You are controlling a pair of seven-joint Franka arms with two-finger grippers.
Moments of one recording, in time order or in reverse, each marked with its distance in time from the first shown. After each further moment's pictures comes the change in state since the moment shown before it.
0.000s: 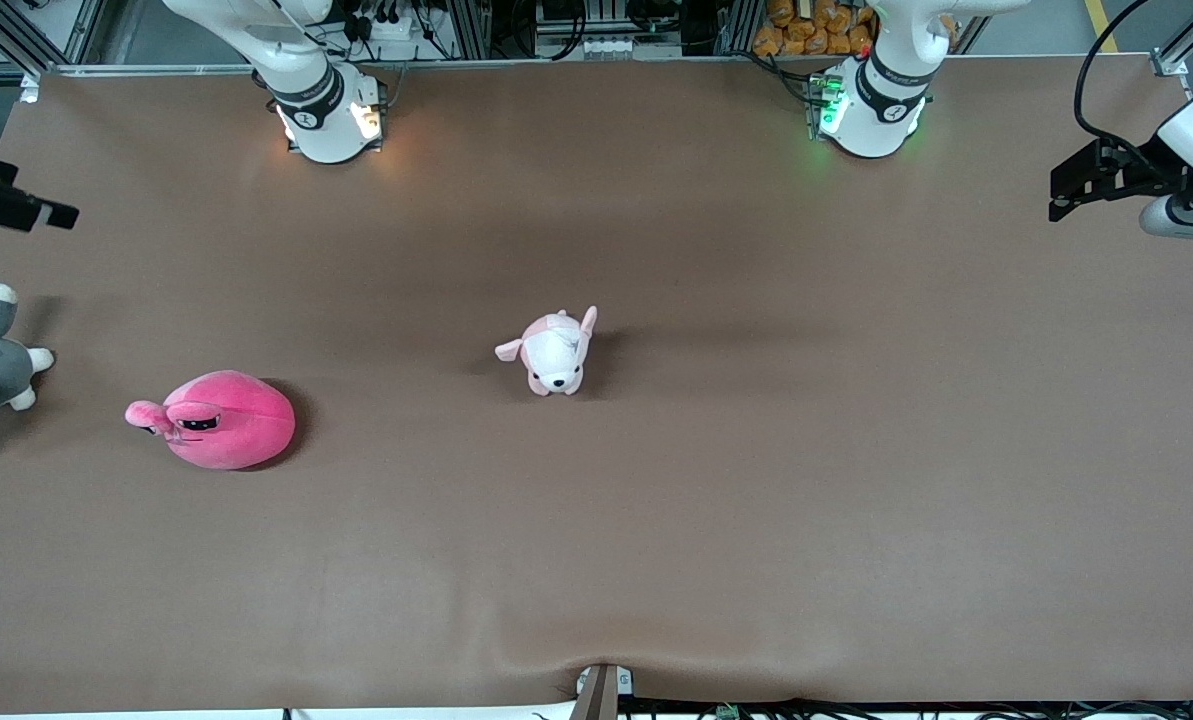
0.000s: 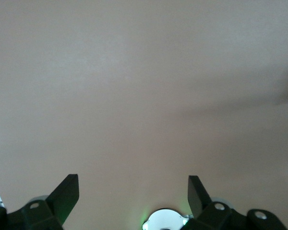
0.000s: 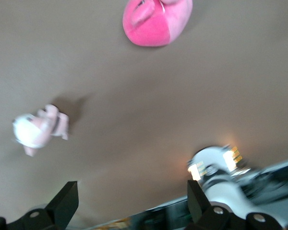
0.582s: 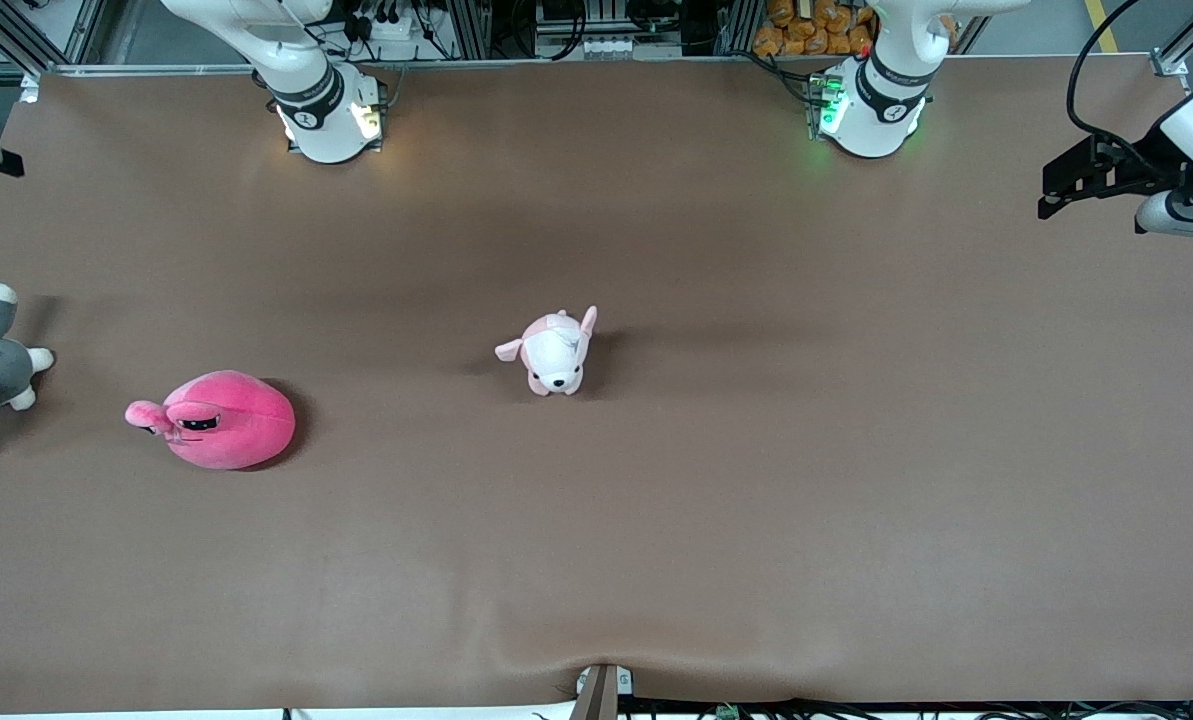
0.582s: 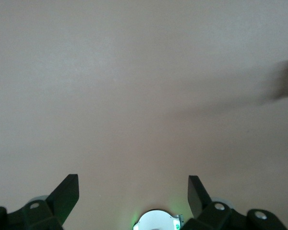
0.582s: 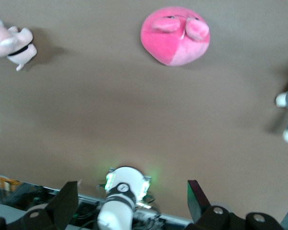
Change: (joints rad) left arm 0.000 -0.002 0.001 0.002 -0.039 0.000 0.000; right arm 0.014 -0.155 -0.079 -0.205 -0.153 0.106 -0.806
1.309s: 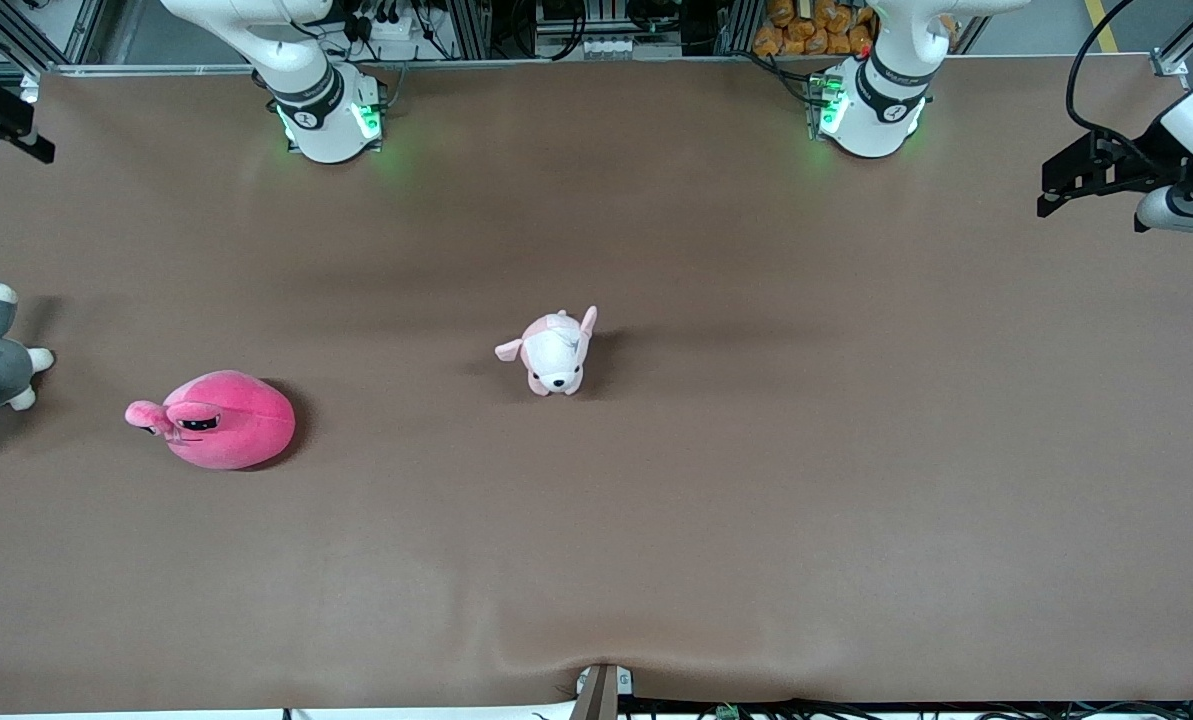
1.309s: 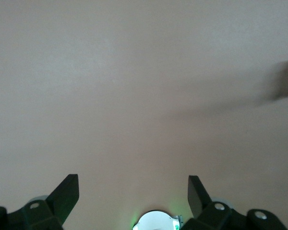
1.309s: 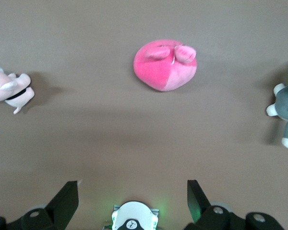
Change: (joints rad) left arm 0.001 -0.001 -0.001 0.005 -0.003 0.000 0.000; right arm 0.017 -0.202 0.062 -0.258 -0.032 0.237 0.238
